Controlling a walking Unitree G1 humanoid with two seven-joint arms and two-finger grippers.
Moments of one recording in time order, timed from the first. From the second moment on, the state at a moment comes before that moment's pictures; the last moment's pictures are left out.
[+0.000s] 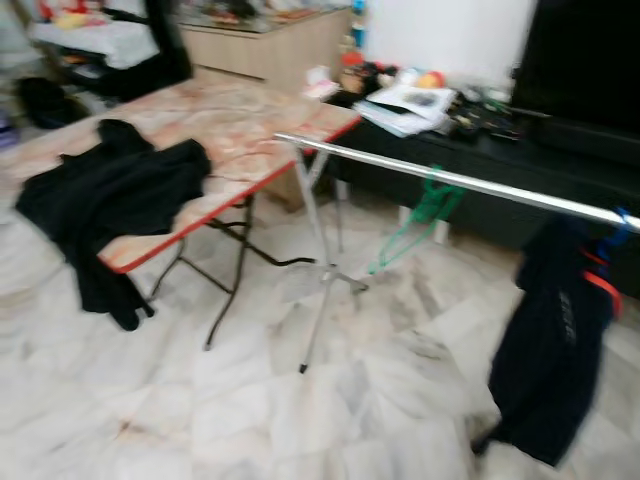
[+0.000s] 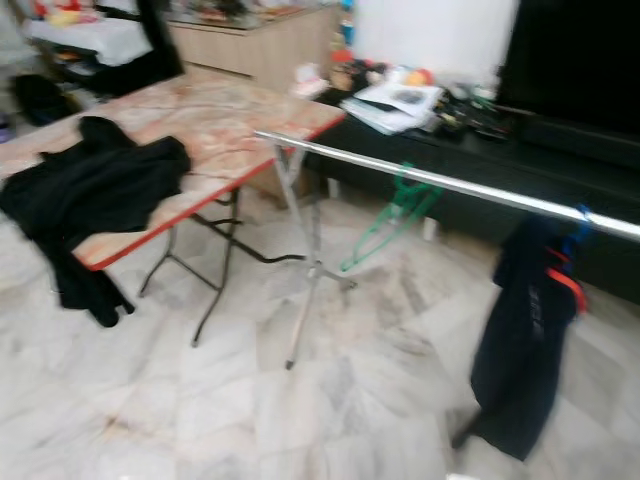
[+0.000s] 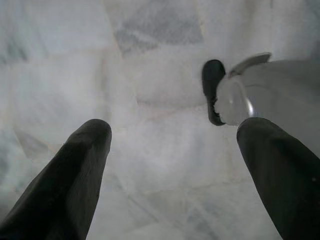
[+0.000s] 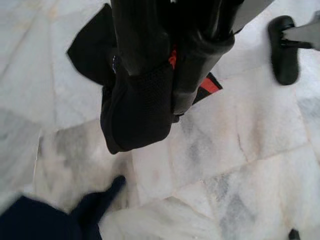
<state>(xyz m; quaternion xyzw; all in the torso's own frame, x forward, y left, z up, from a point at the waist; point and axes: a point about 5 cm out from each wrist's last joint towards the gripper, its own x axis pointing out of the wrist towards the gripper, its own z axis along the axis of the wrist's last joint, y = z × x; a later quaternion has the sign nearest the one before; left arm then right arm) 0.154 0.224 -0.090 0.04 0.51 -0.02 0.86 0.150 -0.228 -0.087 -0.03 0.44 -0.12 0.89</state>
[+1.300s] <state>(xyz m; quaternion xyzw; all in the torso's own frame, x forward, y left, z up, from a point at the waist) 0.157 0.226 -0.088 0.04 0.50 -0.02 0.86 0.157 -0.217 -0.087 0.01 0.43 -0.11 0.90</state>
